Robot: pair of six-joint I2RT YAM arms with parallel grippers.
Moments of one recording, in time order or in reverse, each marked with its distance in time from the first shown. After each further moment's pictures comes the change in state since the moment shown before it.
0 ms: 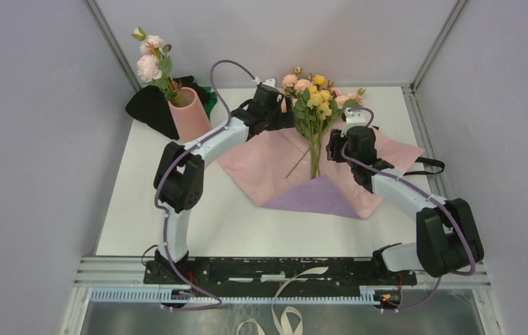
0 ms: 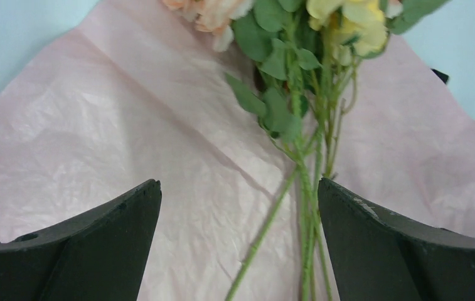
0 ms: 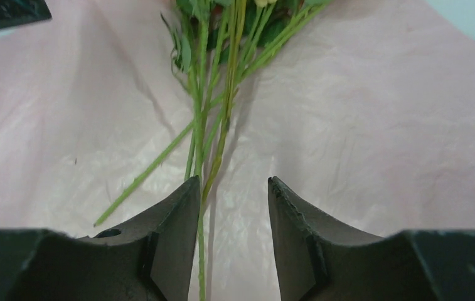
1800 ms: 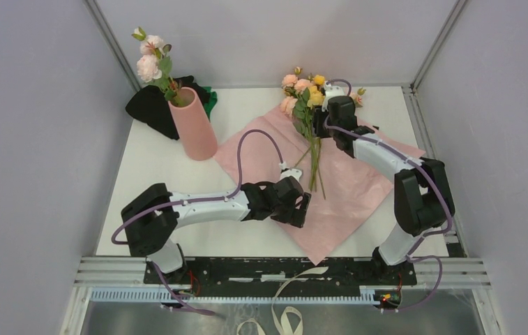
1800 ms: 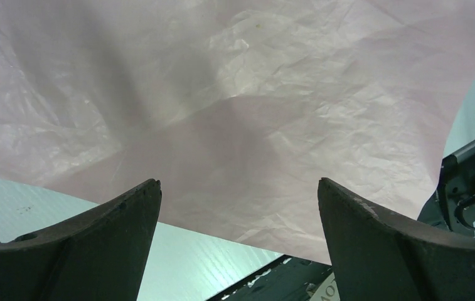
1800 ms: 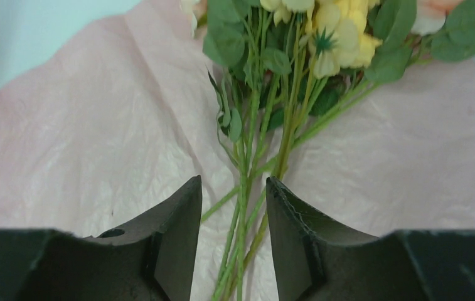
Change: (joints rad) left arm -0.558 -0.463 -0.705 -0.058 -0.089 -0.140; right arm 0.052 0.275 0.359 -0.166 -0.039 -0.010
